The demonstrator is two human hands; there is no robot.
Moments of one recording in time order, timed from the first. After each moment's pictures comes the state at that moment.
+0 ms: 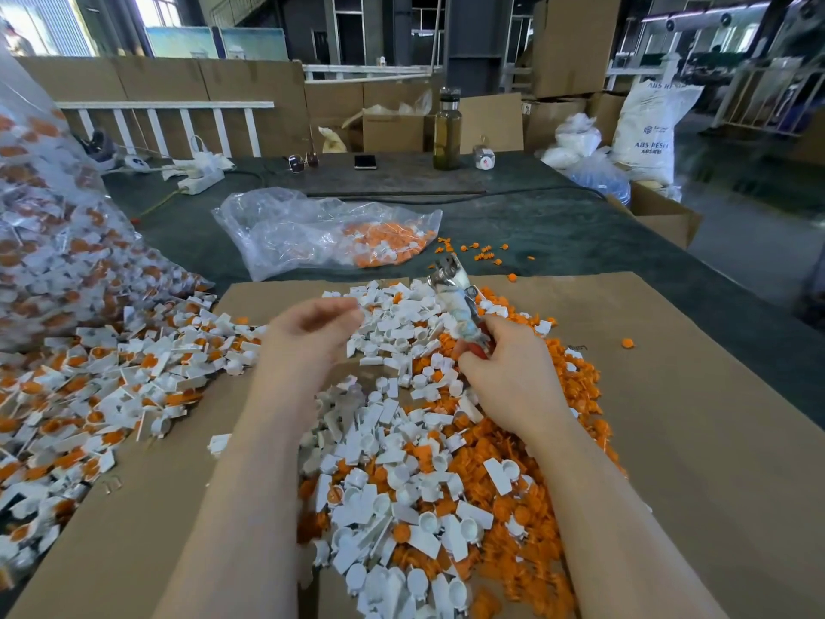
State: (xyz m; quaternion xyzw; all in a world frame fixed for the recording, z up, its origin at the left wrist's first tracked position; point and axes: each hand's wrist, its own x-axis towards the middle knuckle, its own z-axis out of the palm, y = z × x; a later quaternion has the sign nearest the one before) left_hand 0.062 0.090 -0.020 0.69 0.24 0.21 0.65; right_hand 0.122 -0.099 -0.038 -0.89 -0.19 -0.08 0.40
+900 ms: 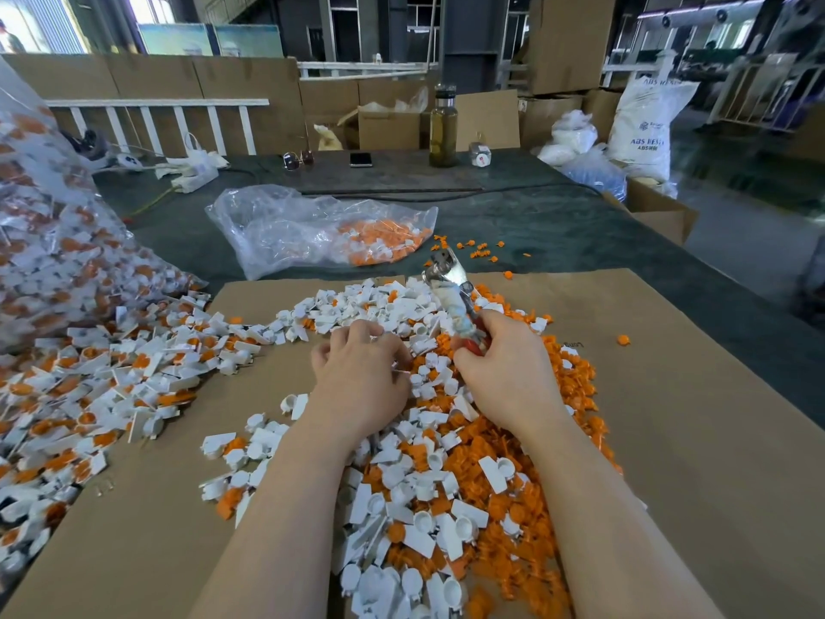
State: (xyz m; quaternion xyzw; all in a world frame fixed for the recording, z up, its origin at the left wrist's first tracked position) left_hand 0.087 0.061 -0.057 0.98 0.10 0.10 0.16; right_hand 0.124 -0.098 -0.038 -0.90 -0.19 -0.09 0.39
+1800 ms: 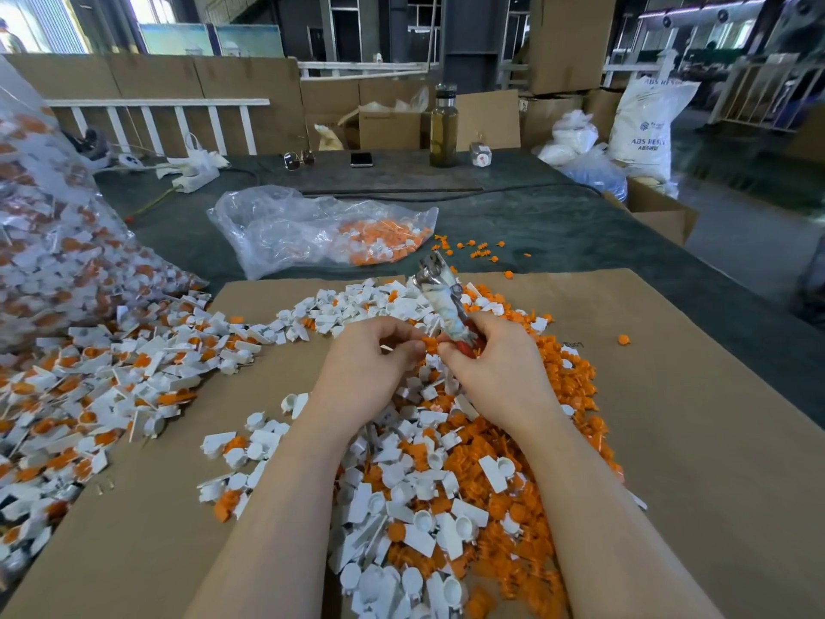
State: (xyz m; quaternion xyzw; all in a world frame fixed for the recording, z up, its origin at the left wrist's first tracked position) left_hand 0.080 0.055 -0.036 0.86 0.09 0.14 0.48; right_hand 0.124 -0.096 -0.040 -0.88 -0.21 -0.08 0.42
